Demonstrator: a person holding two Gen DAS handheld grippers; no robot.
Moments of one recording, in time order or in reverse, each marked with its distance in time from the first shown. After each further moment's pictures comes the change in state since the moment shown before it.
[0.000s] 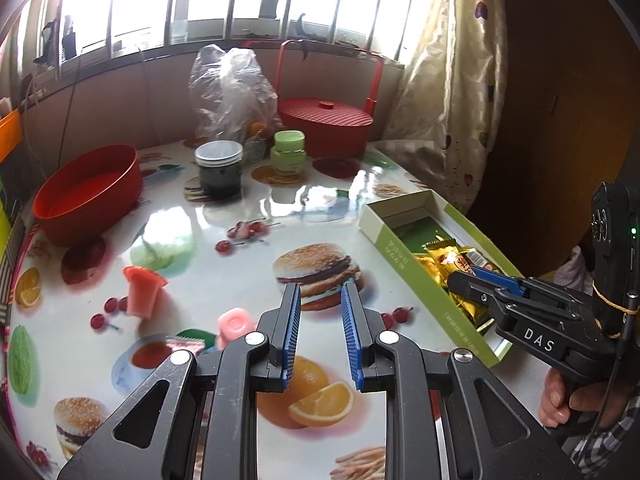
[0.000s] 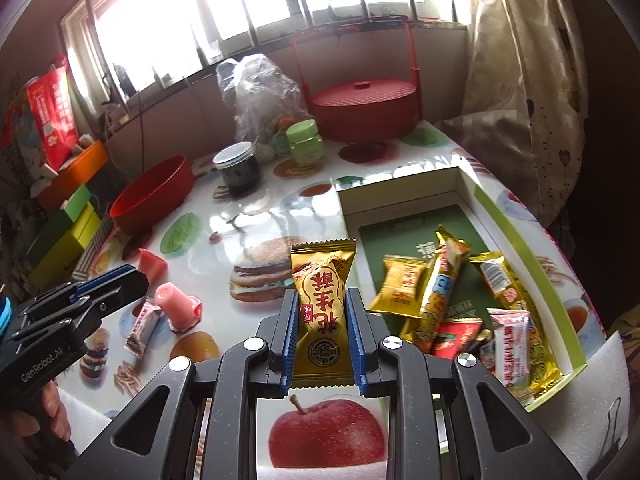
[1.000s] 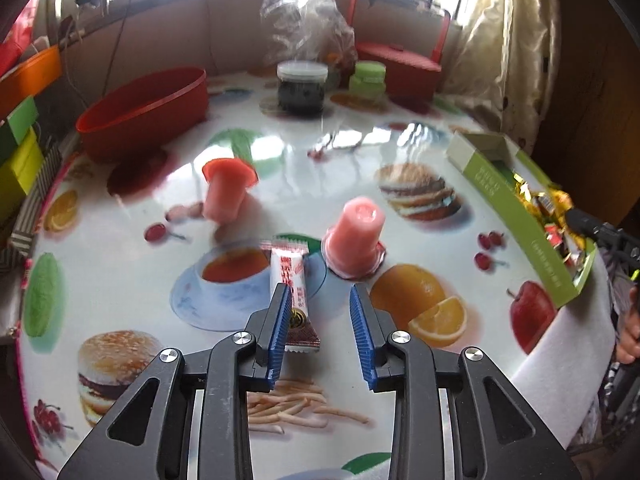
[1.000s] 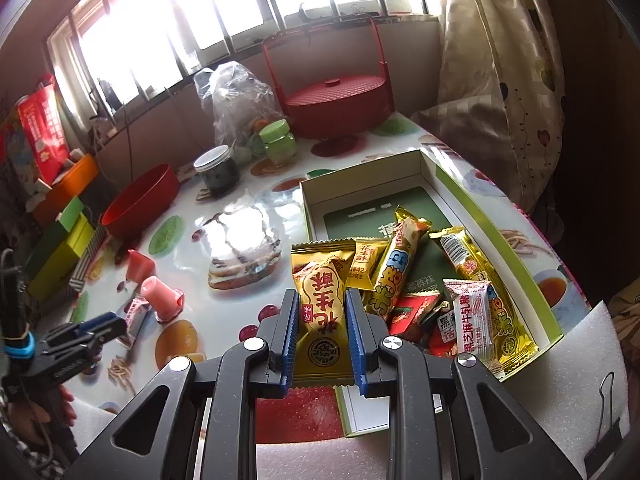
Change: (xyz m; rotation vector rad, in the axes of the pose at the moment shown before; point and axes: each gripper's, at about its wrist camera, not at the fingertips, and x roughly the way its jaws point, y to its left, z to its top) left arm 0.012 0.073 -0.061 -0.071 0.171 0.146; right arm -0.016 -0.030 -0.017 0.059 -0.005 -0.013
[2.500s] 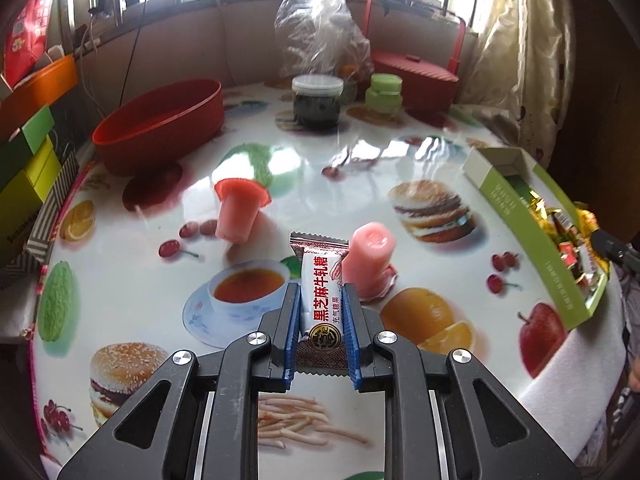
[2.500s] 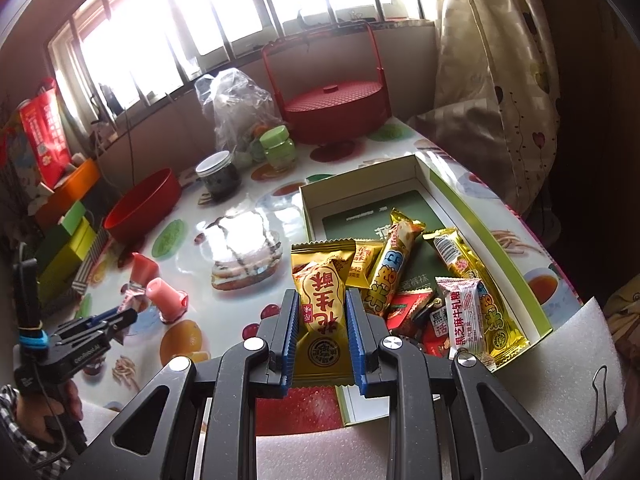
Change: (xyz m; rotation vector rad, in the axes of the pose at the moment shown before) left arm -0.010 -0.007 0.013 -0.019 -0.052 0.063; right arm -0.013 -0.001 0.000 0.001 -0.015 -0.002
